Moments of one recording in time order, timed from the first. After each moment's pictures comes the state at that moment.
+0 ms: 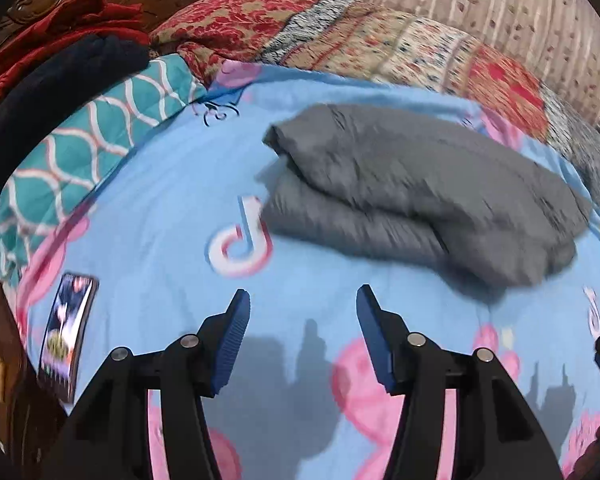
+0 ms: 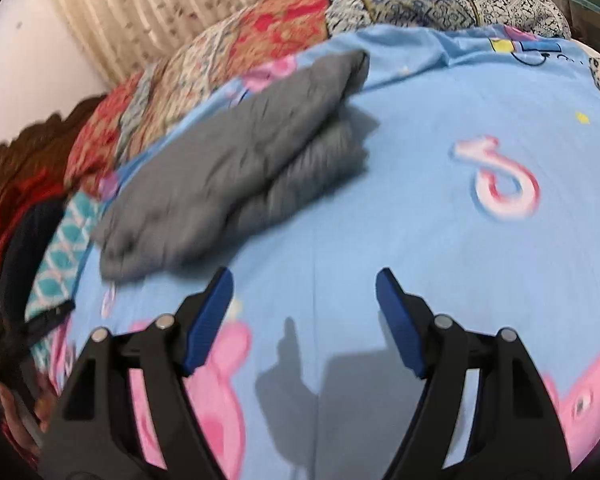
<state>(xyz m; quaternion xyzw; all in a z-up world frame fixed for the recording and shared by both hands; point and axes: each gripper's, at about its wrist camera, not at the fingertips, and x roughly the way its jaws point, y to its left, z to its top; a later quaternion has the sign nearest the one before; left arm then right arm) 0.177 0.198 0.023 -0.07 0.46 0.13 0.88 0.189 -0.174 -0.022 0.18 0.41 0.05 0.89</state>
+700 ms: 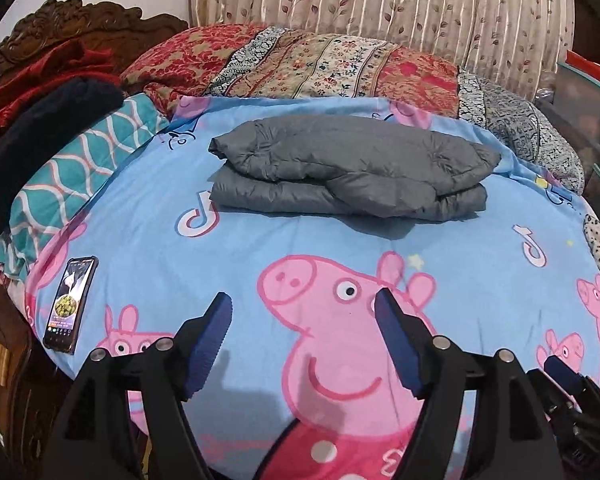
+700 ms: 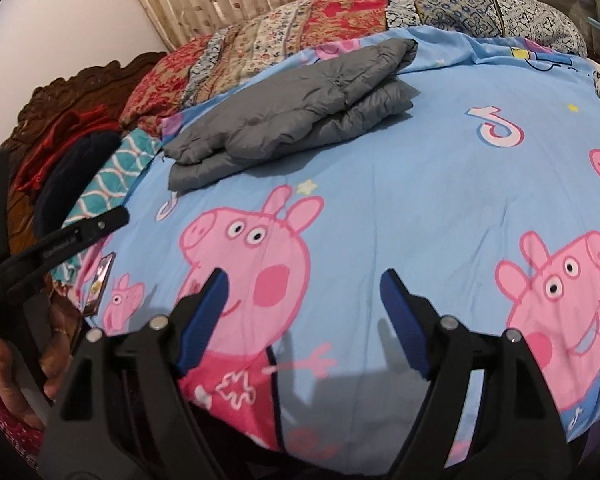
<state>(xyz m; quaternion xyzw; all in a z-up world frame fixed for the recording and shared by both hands) 0.067 0.120 0.066 -0.03 0.41 0.06 0.91 0.047 -0.132 -0.001 0.13 0.41 0.12 0.89</state>
